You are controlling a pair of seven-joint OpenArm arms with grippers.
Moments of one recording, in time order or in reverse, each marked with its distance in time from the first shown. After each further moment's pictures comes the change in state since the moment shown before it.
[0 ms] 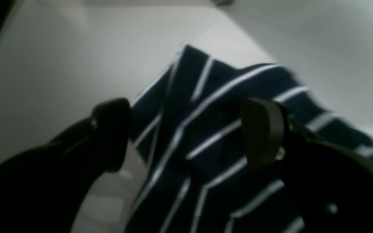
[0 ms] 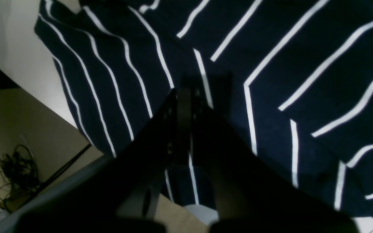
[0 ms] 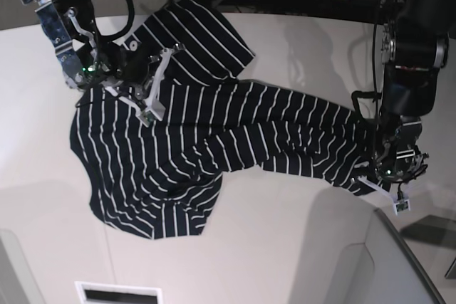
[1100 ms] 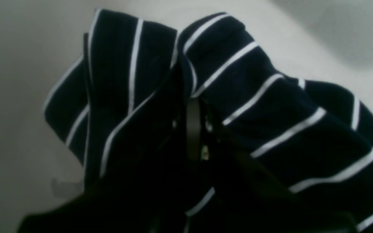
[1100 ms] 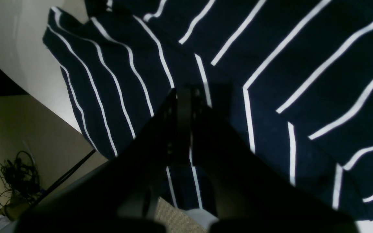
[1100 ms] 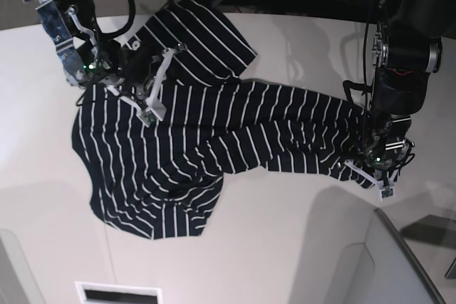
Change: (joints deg) left arm -0.2 2.4 -0.3 -7.9 0.2 -5.4 -4.1; right arm -0.6 0.0 -0.2 0.2 0.2 0.0 2.5
